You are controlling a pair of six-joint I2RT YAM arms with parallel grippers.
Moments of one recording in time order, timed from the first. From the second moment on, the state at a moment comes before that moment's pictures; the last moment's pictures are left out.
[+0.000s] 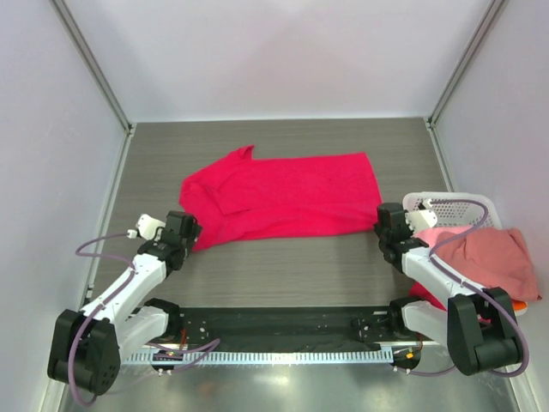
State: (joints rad) left arm -0.28 0.99 0.47 -0.46 -0.49 -1.28; right arm 0.19 1.10 0.41 -0.06 0.55 1.07
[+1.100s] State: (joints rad) left arm -0.19 0.92 0.43 -0.46 -0.59 -1.34; right arm 0.20 0.99 0.30 0.03 0.62 1.10
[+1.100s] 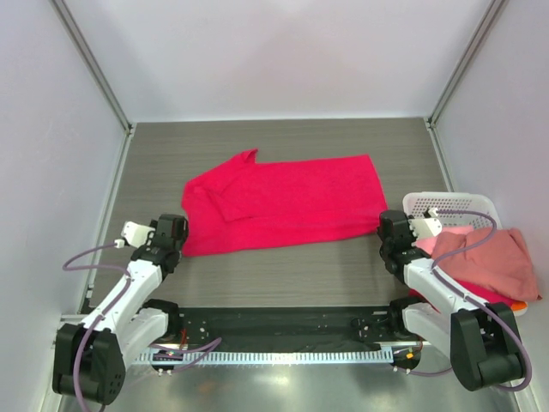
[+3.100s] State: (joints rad) left arm -0.10 1.12 1.83 -0.92 -0.38 -0.93; right arm 0.20 0.89 1.45 -0.65 0.52 0.81
